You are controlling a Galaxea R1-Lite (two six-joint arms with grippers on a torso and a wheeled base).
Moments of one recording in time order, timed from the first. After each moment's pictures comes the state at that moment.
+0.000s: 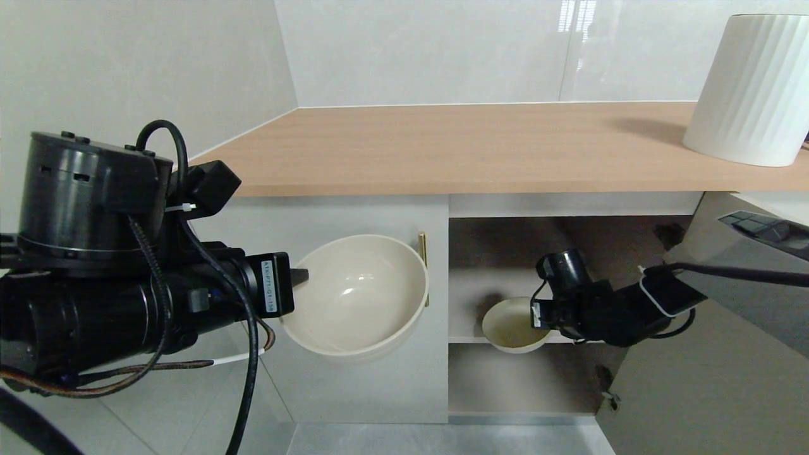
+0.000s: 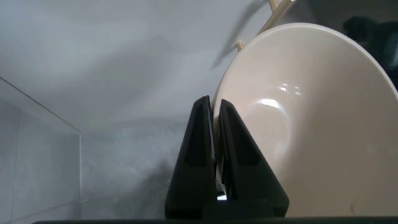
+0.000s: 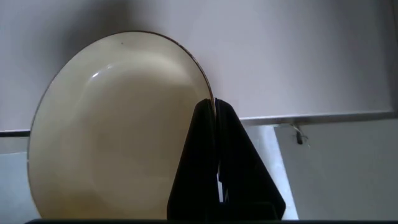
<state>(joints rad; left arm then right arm) -0.56 1.41 -0.94 0.03 0.19 -0.41 0.39 2.28 -1.17 -0.35 -0.39 0.32</state>
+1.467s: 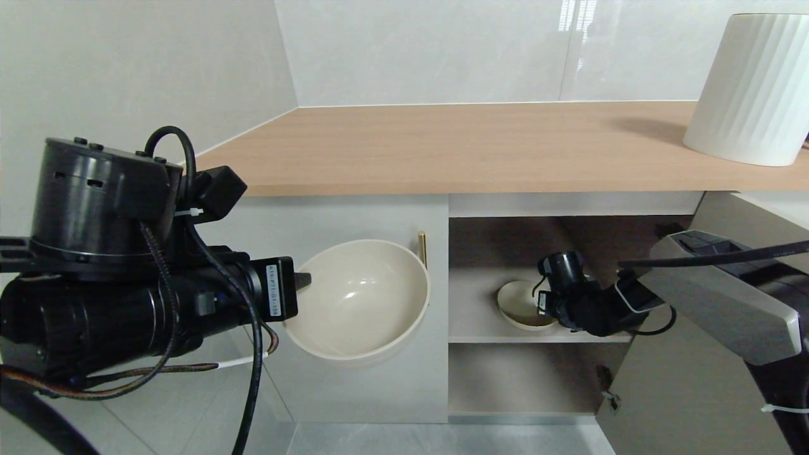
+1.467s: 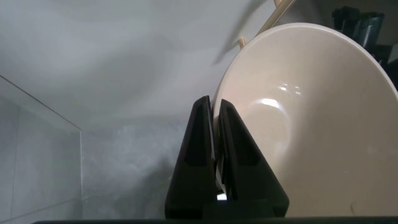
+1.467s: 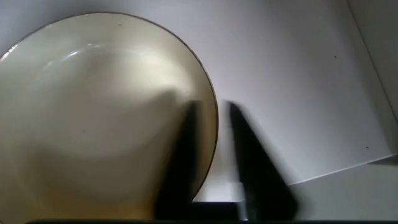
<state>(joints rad) -0.57 1.42 -0.93 0.03 0.19 -0.41 0.30 2.49 -1.39 -0.39 -0.50 0.34</state>
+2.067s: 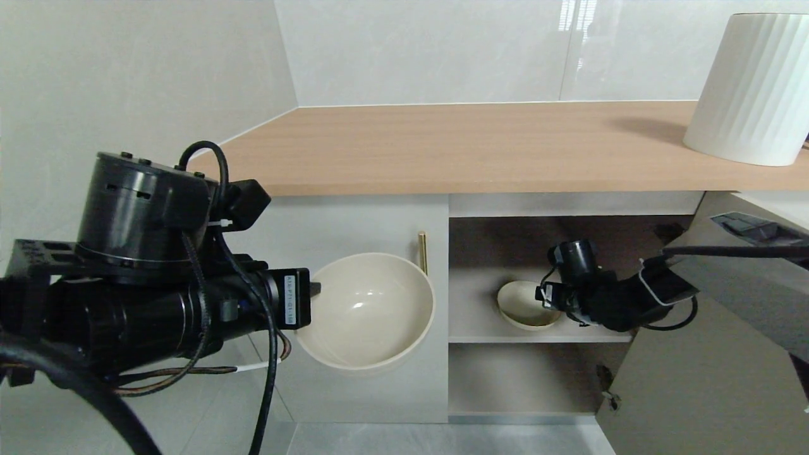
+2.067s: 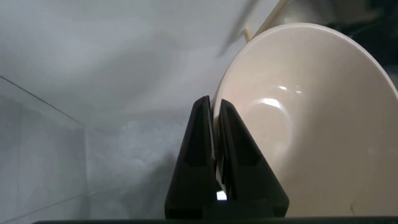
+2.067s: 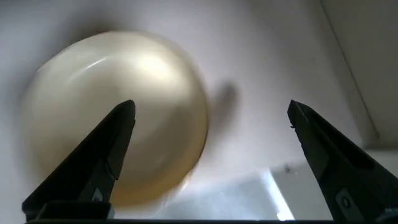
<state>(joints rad) -0.58 1.48 -0.93 0.03 0.19 -0.37 0.32 2.33 -1.27 -0.38 -0.46 0.37</state>
